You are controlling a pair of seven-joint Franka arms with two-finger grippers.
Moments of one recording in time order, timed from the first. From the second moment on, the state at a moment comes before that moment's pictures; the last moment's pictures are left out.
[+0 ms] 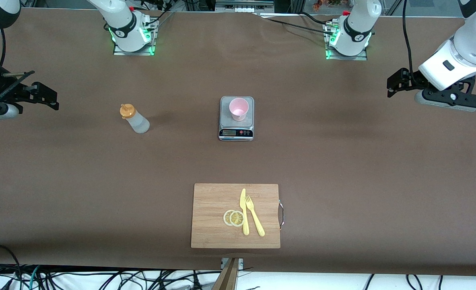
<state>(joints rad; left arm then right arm) 0.00 -0.03 -0.12 -1.68 0.00 1.58 0.04 0.07 0.06 -0.05 -1.59 -0.03 1.63 -0.11</state>
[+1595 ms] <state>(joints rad) 0.00 -0.03 -0.12 -1.68 0.00 1.58 0.05 0.05 0.09 -0.16 -1.67 0.32 1.53 -1.08</state>
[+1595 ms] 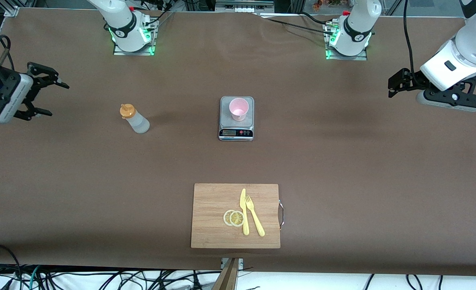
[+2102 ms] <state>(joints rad) 0.00 -0.03 -0.12 -1.68 0.00 1.58 0.05 -0.05 0.17 -0.18 -1.87 0.49 1.69 -1.51</state>
